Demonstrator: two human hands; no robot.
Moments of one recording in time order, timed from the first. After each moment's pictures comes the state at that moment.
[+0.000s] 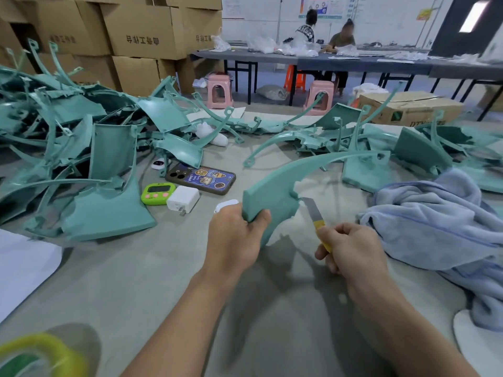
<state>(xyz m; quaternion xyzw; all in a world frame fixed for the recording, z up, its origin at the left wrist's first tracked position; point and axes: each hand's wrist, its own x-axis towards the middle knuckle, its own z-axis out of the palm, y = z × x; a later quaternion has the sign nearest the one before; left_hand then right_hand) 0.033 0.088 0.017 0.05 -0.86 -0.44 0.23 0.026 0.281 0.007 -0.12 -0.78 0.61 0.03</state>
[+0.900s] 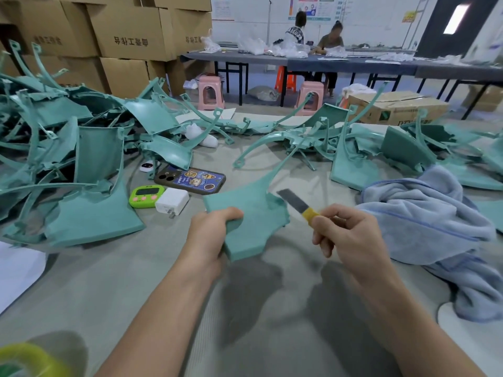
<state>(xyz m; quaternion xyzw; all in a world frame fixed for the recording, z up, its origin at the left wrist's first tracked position) 0.031 0.079 0.031 0.22 -0.55 -0.81 0.02 0.026 0.300 0.022 0.07 -0.71 0.69 0.08</state>
